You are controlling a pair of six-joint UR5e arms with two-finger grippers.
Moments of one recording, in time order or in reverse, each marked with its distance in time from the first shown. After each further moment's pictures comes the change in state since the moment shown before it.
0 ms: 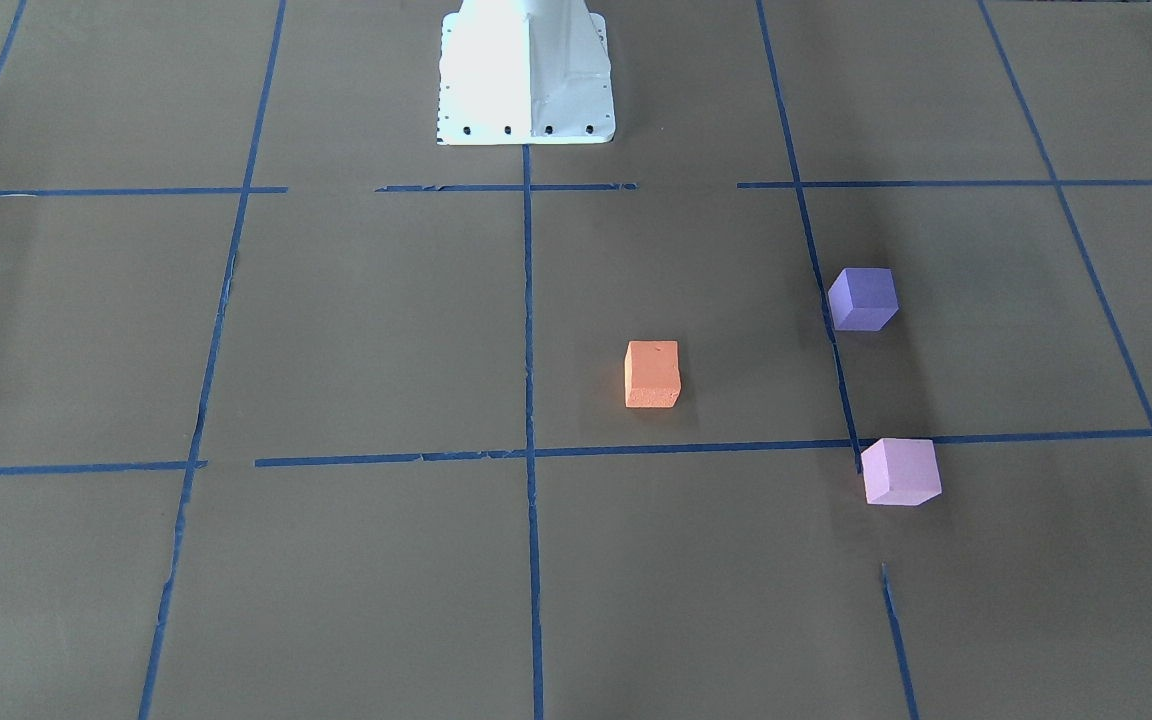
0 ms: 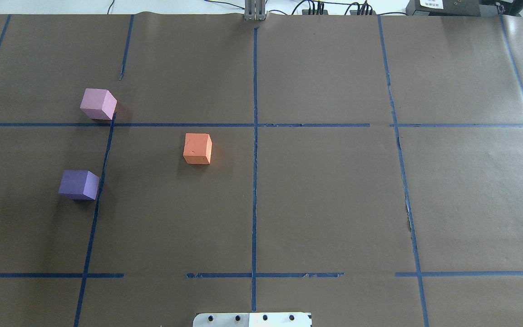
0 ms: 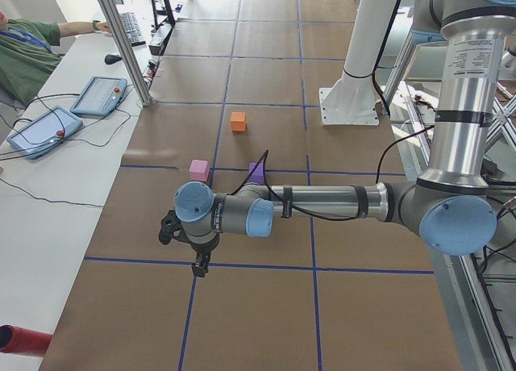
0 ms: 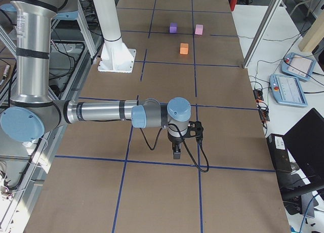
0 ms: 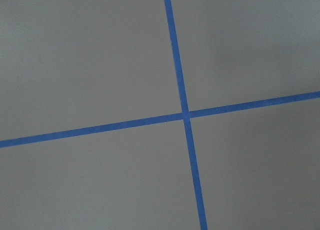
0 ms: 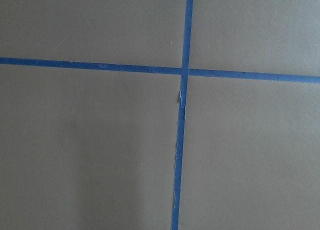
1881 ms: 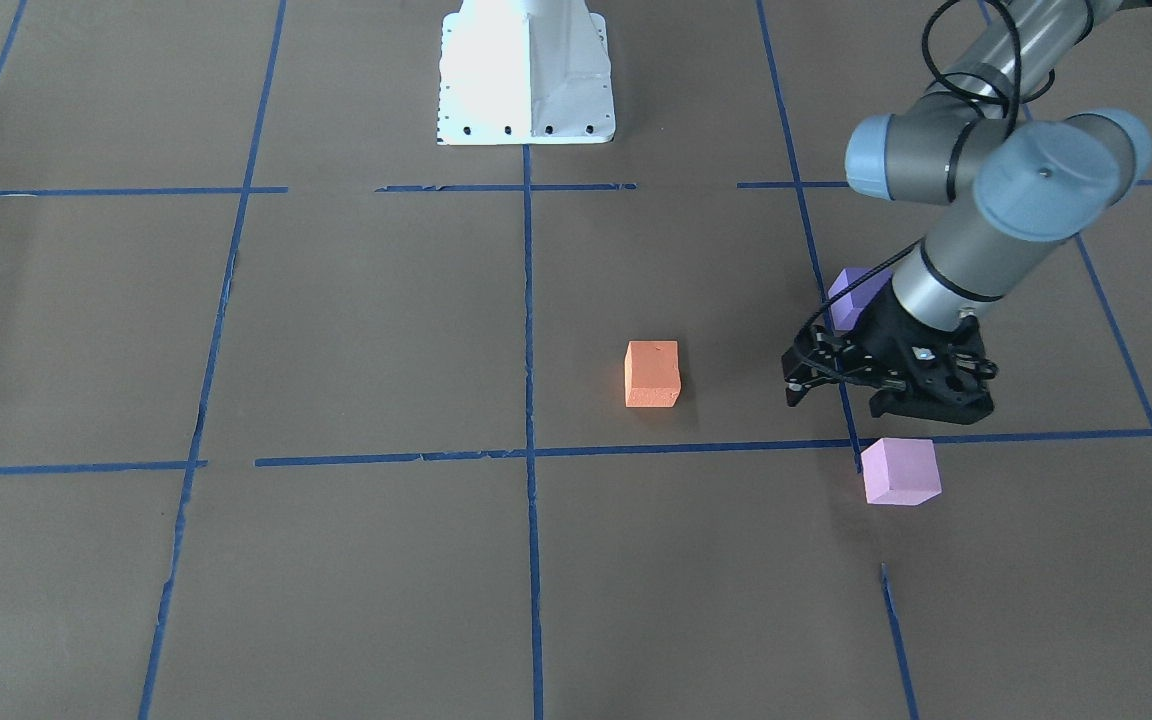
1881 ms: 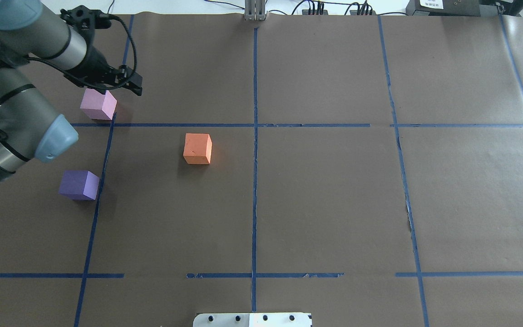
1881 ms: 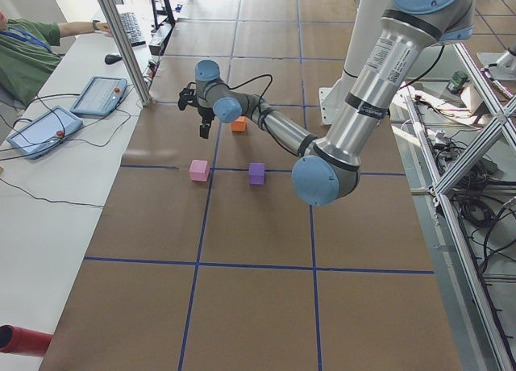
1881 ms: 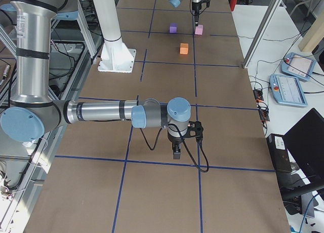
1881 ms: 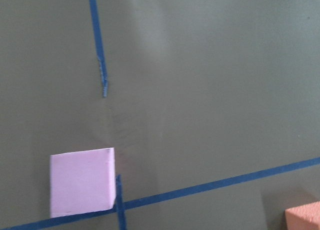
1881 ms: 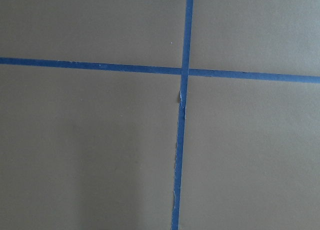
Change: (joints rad) left arm 0.656 -0.471 -0.093 -0.177 0.256 -0.999; right arm 0.000 0.000 0.000 0.000 0.000 0.000
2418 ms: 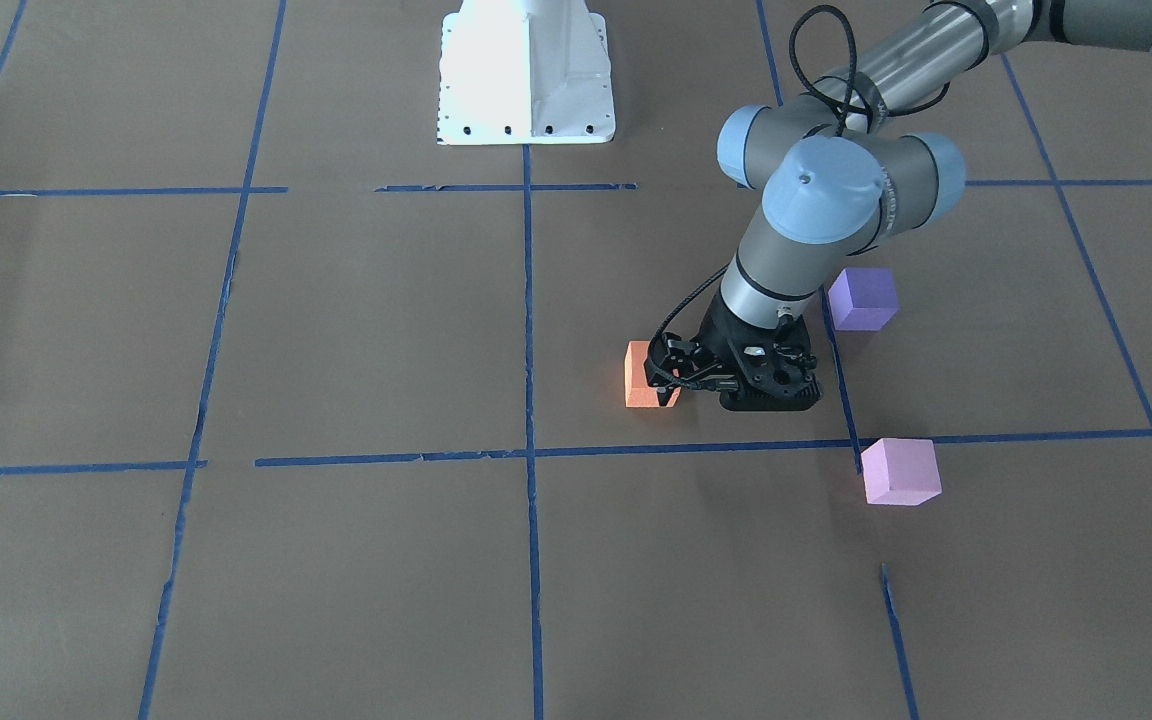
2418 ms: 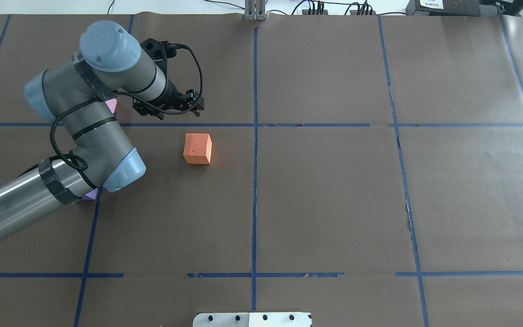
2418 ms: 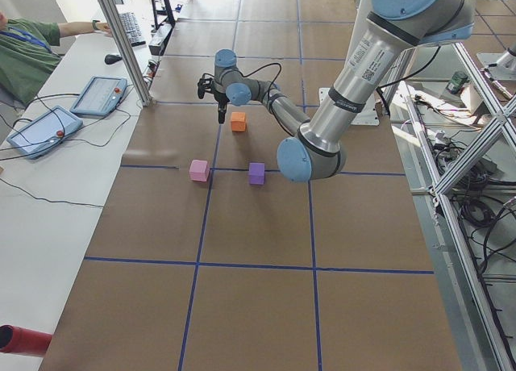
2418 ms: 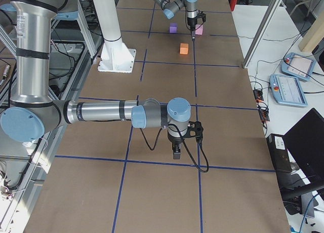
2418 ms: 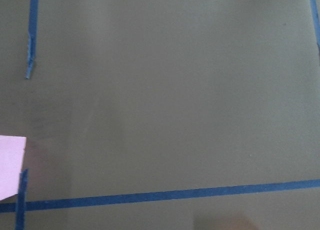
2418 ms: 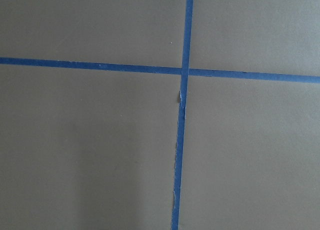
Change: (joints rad) left arm 0.162 -0.126 0.077 0.028 0.133 -0.223; right arm 0.000 0.000 0.000 0.000 0.000 0.000
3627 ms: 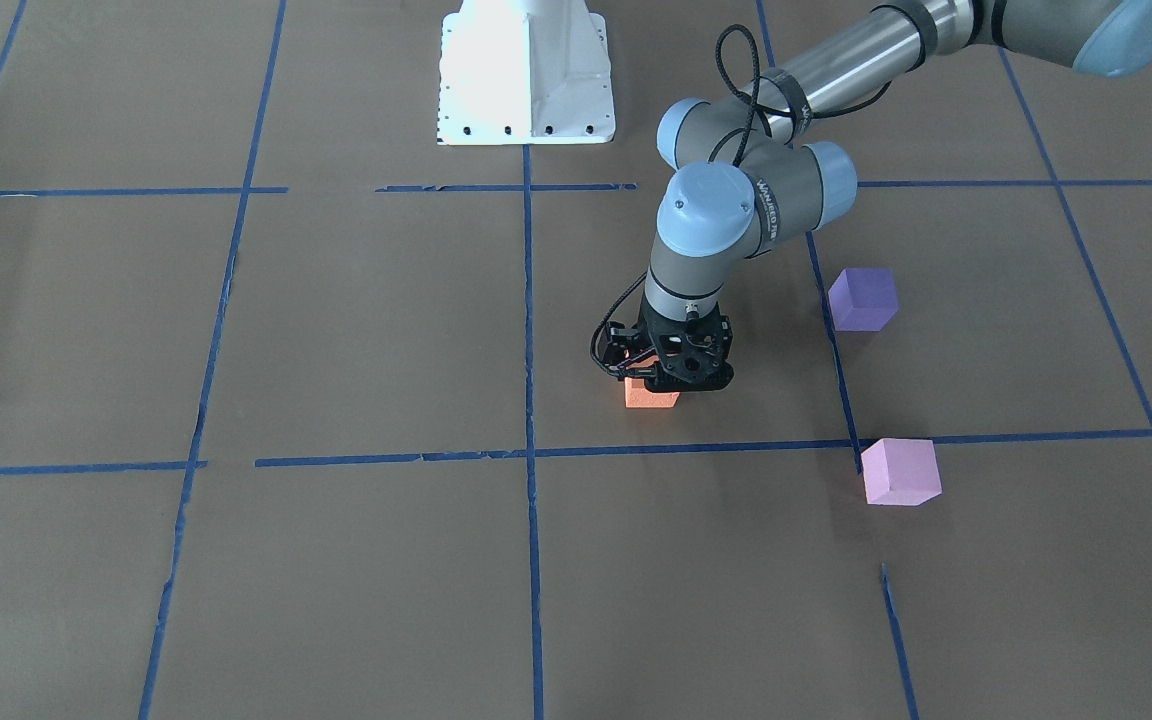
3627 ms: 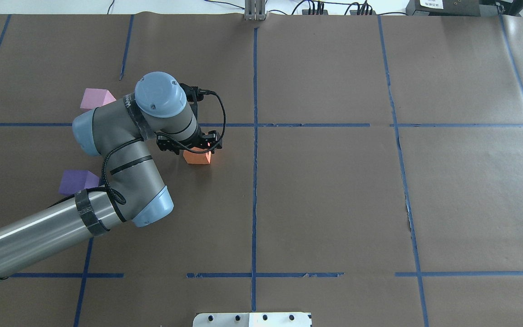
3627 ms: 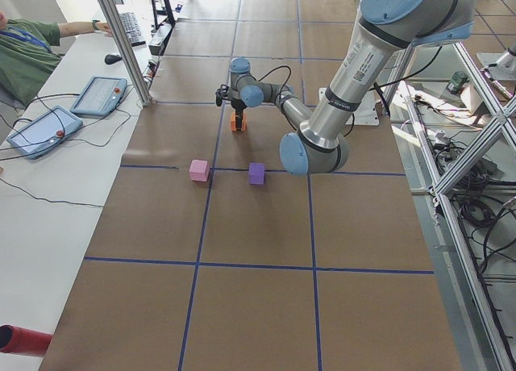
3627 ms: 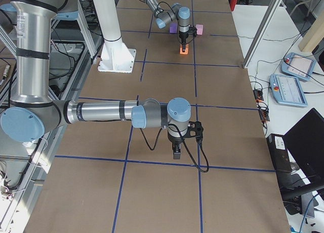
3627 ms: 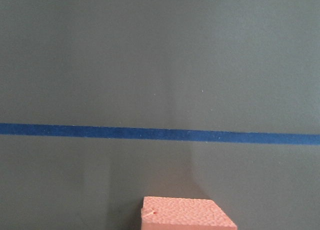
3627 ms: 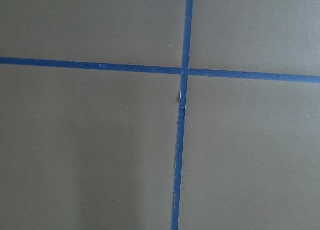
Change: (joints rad) left arm 0.128 -0.032 0.073 0.069 0.062 -0.019; right arm 0.000 0.000 0.000 0.000 0.000 0.000
